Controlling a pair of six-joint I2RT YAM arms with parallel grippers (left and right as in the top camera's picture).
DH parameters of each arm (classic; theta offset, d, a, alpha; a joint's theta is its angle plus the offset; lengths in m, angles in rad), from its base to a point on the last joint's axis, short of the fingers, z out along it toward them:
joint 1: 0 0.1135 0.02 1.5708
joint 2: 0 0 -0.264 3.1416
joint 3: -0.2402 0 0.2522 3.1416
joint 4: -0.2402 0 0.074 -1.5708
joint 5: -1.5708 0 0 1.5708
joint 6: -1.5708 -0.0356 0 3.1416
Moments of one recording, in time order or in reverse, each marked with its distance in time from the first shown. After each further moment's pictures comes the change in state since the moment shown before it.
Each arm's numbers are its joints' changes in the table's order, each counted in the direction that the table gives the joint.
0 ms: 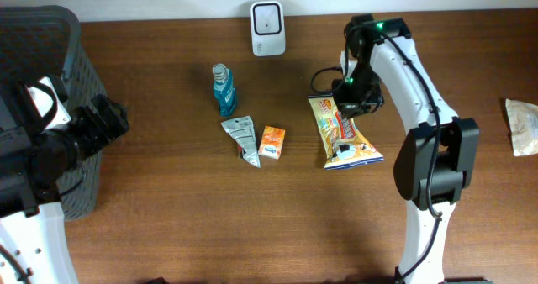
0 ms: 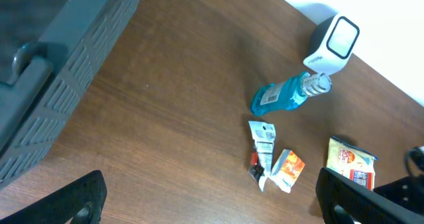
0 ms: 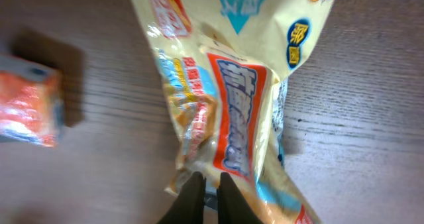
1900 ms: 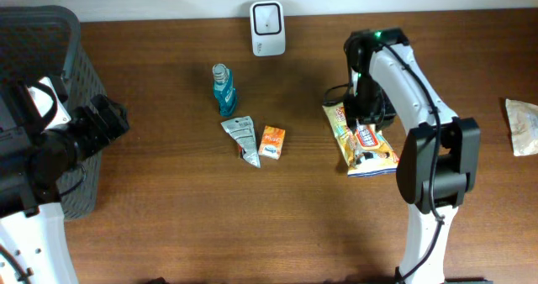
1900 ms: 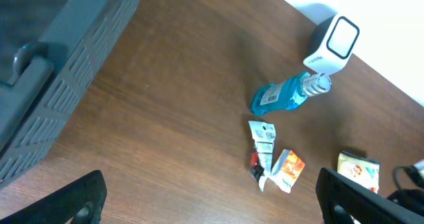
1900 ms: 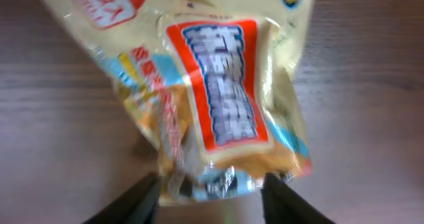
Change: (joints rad) left arm 0.000 0.000 0.000 0.000 0.000 0.000; right arm -0.002 0.032 0.131 -0.026 -0.218 -0.080
